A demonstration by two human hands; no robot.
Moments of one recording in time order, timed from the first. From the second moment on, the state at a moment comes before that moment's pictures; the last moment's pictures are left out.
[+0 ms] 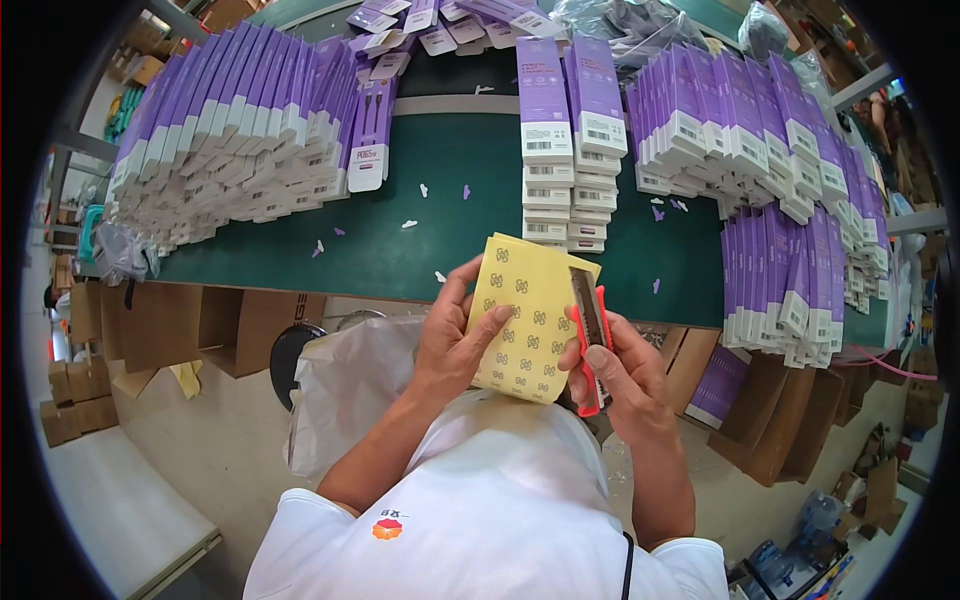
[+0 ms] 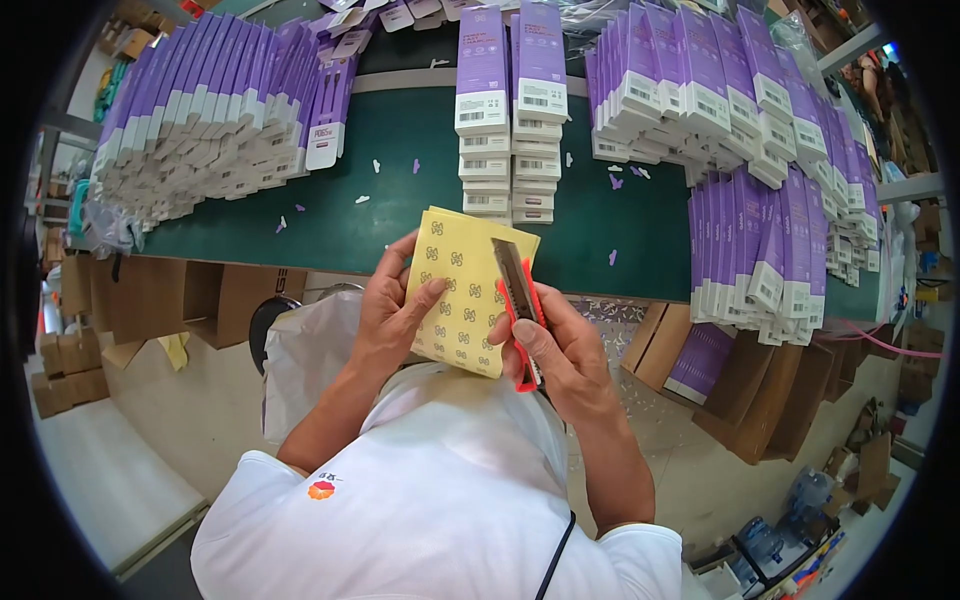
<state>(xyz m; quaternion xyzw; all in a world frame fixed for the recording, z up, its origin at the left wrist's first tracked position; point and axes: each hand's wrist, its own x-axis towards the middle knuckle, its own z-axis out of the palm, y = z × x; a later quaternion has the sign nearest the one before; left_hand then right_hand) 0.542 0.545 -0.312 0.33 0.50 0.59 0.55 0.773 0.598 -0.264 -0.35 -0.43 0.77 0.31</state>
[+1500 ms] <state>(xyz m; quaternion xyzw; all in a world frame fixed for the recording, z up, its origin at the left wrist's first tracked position) 0.553 0.536 -0.305 0.38 0.49 0.55 0.56 0.767 0.584 -0.279 -0.27 -0.38 0.85 0.23</state>
